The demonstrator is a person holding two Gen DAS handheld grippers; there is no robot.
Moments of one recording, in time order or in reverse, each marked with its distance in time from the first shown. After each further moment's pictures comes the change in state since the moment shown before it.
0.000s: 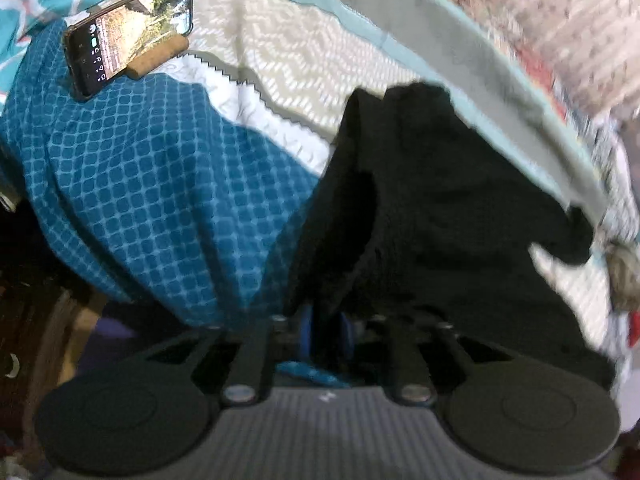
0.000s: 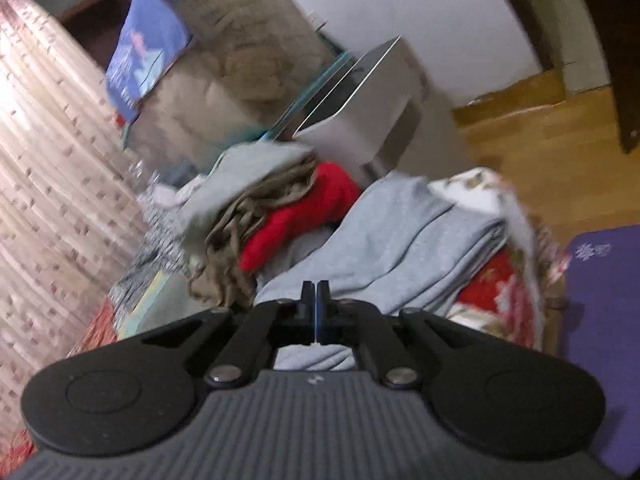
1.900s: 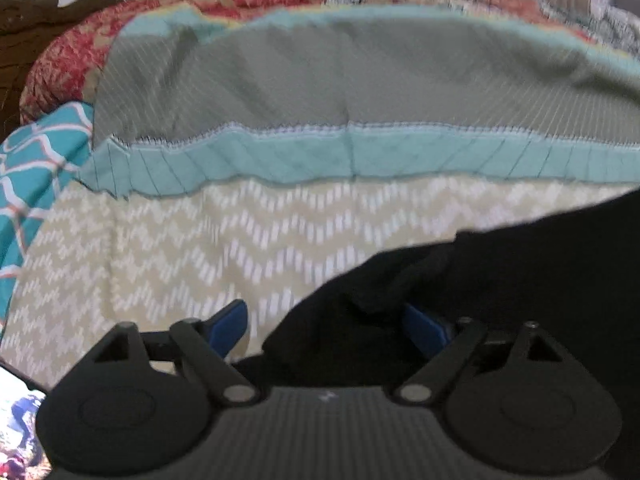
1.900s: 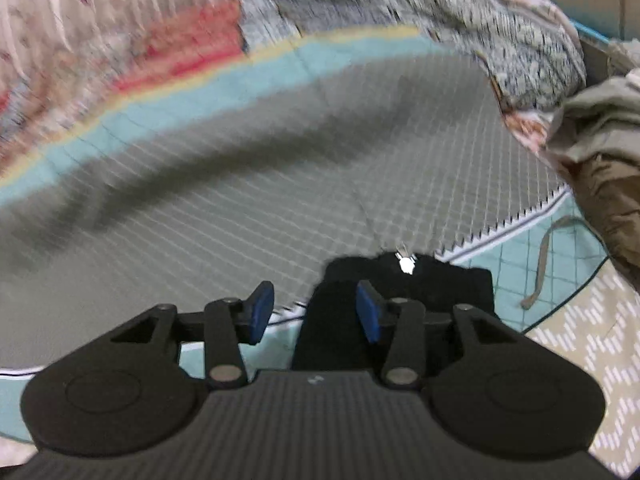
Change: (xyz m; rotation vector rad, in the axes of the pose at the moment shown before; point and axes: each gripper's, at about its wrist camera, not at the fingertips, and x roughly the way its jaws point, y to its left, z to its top) left arm 0.178 -0.099 0.192 0.546 -0.234 0.307; right arm 0.298 0.313 -0.224 -0.812 0.490 0.033
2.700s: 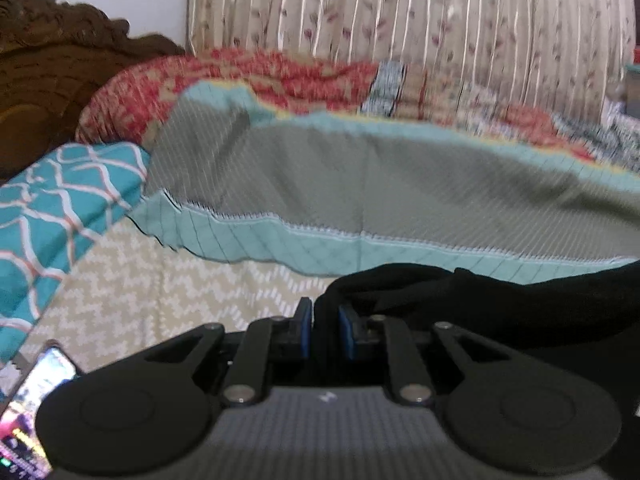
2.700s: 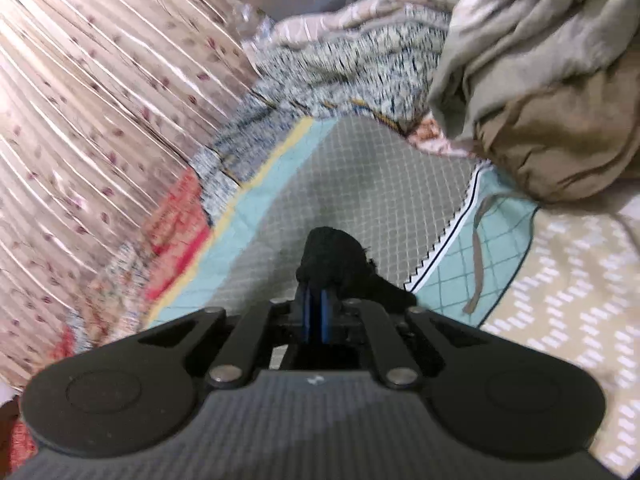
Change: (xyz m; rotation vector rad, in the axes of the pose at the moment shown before) left arm -0.108 0.015 -0.006 -0.184 -0.289 0.001; right arm -0.100 -0.140 -0.005 0.613 -0.263 0.268
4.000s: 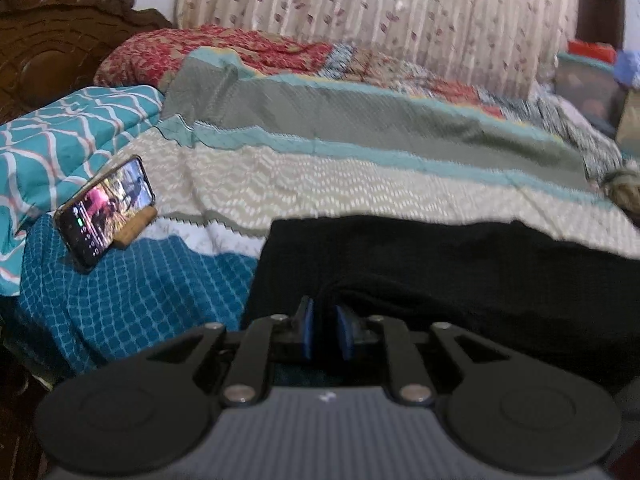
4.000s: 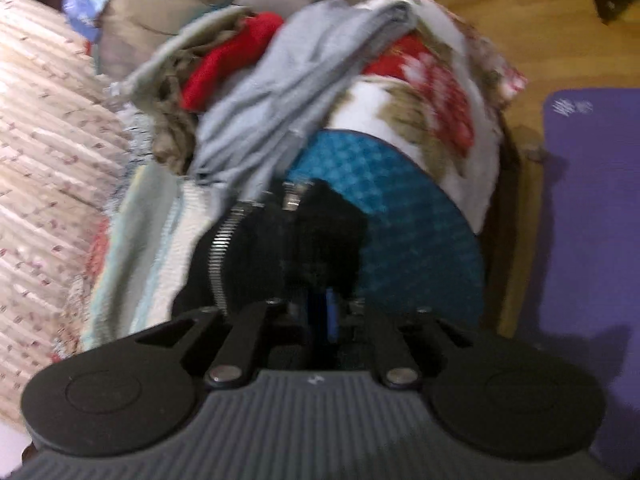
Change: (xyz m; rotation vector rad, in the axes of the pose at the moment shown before) left arm -0.197 0.027 -0.175 0.019 0.072 -0.159; right arm -0.284 -0.284 -0.101 0.294 0.014 -0.181
